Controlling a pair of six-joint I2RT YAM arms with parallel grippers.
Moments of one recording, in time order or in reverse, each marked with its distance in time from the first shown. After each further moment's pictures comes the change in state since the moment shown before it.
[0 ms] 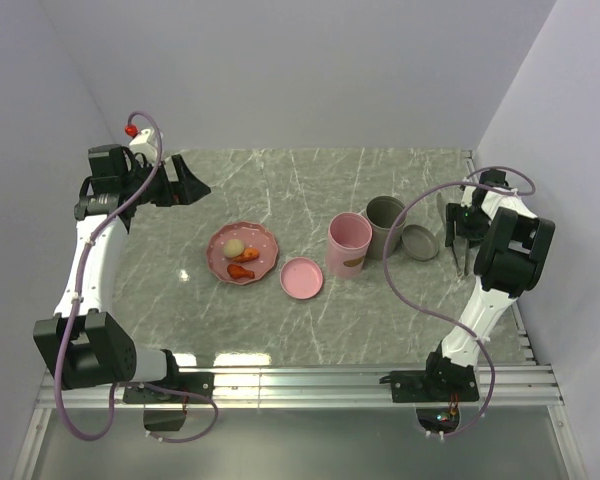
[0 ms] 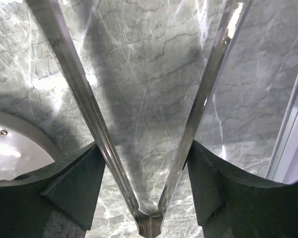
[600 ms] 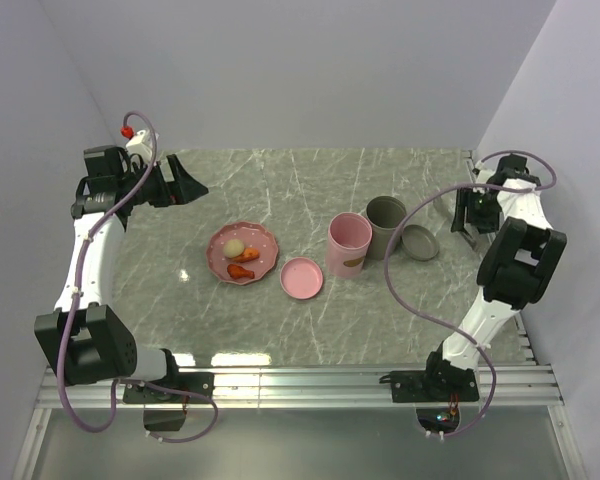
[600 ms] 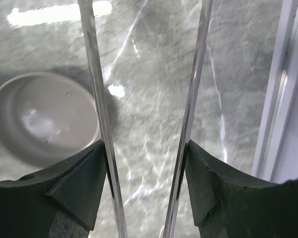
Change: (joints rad) left arm 0.035 0.024 0.000 -0.001 0.064 -0.016; right arm -0.032 -0.106 0.087 -0.136 -0.127 0.000
